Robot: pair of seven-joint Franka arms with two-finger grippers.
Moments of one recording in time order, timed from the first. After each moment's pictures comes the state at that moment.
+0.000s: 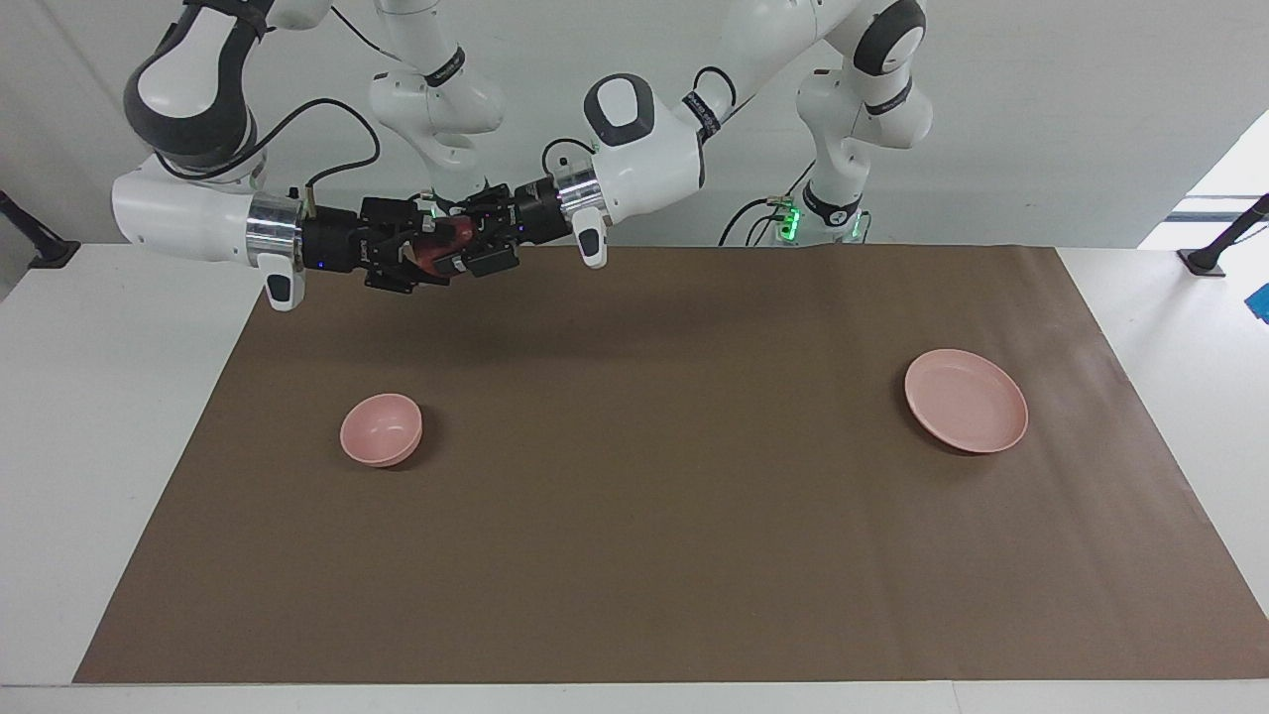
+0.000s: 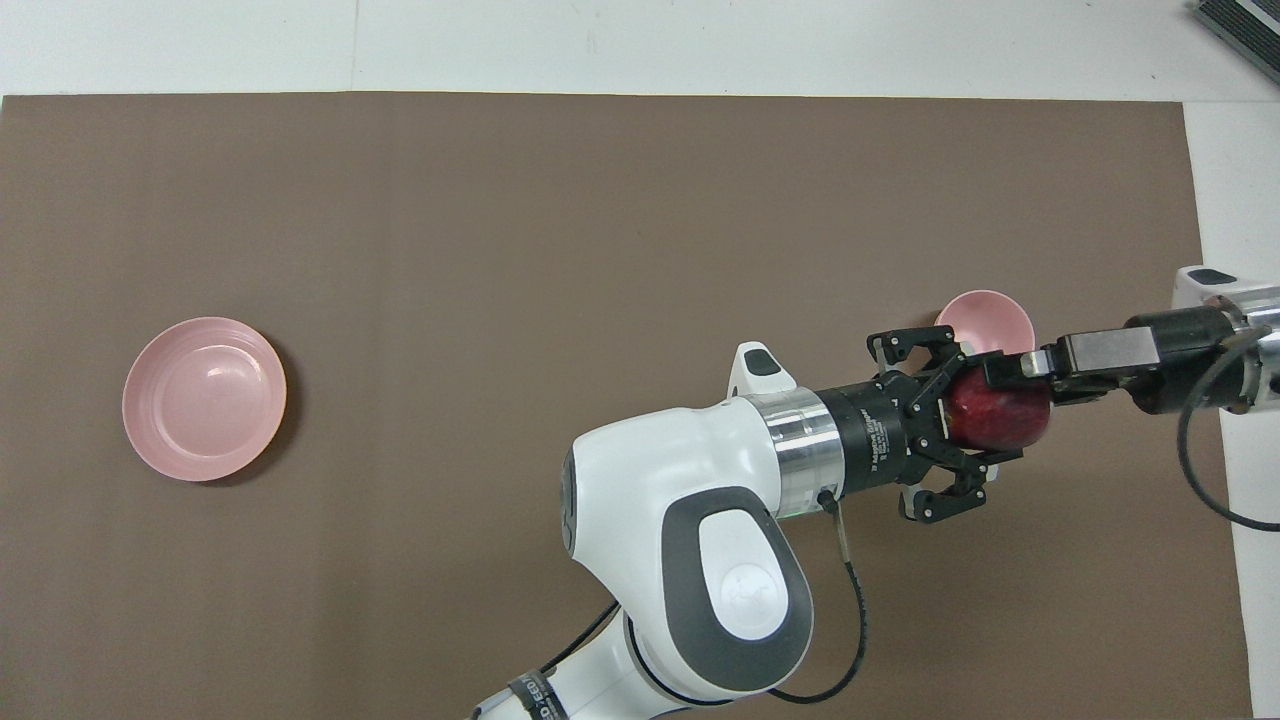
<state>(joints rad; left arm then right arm) -0.55 0.41 -0.54 -1.53 -1.56 2.83 -1.17 -0.08 0.02 -0.17 -1.97 1.16 1.40 -0.38</state>
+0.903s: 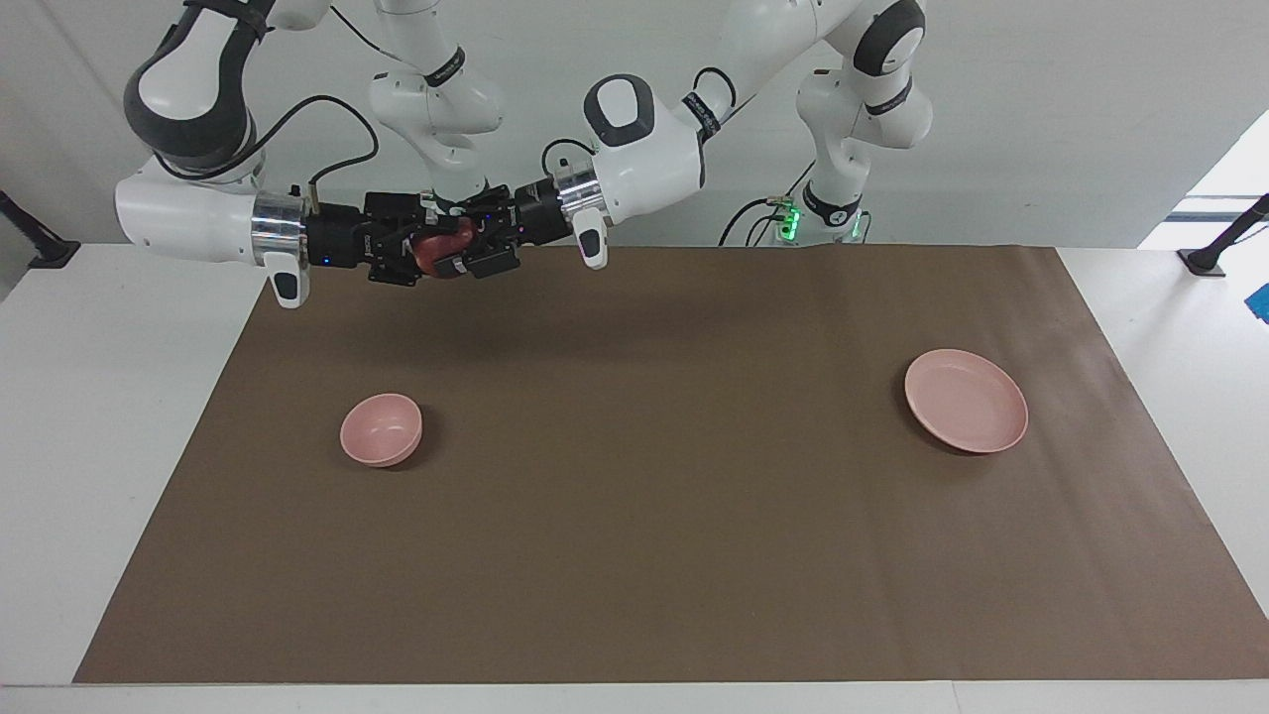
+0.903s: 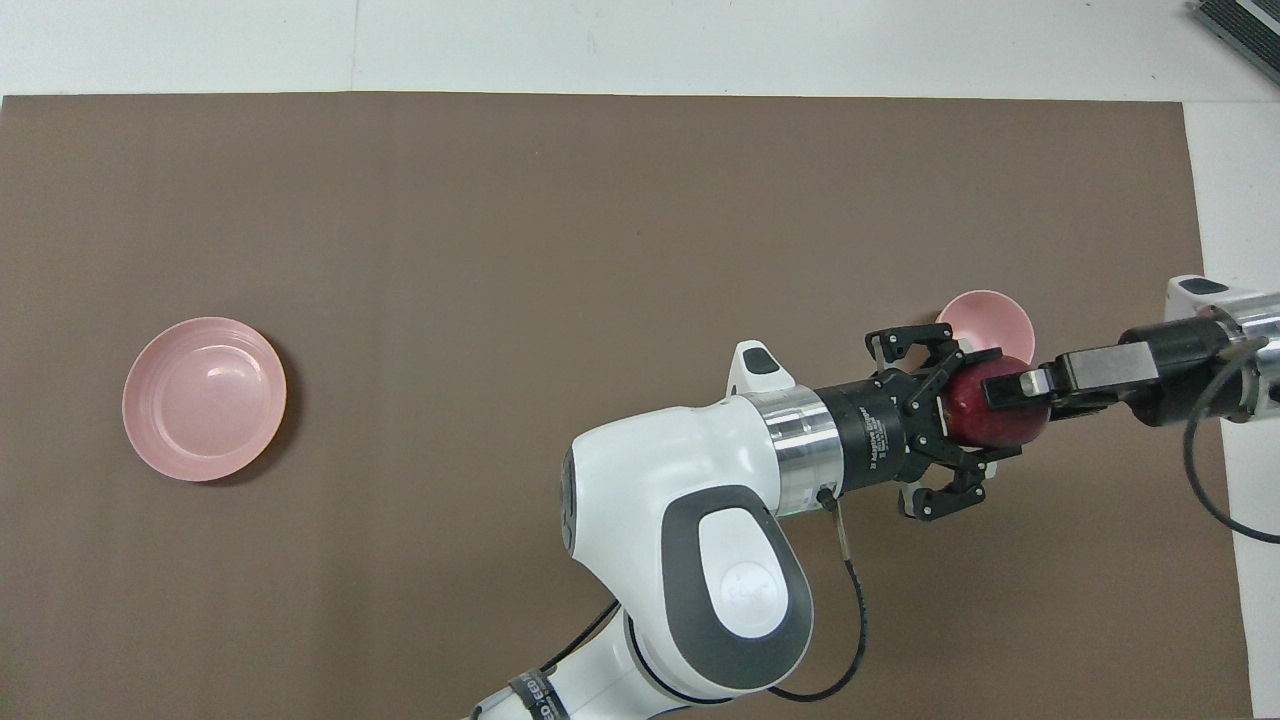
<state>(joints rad) -0.55 0.42 -0.54 -1.53 -1.56 2.83 -1.17 -0.08 0.02 -0.17 -1.97 1.14 1.35 -0.38</state>
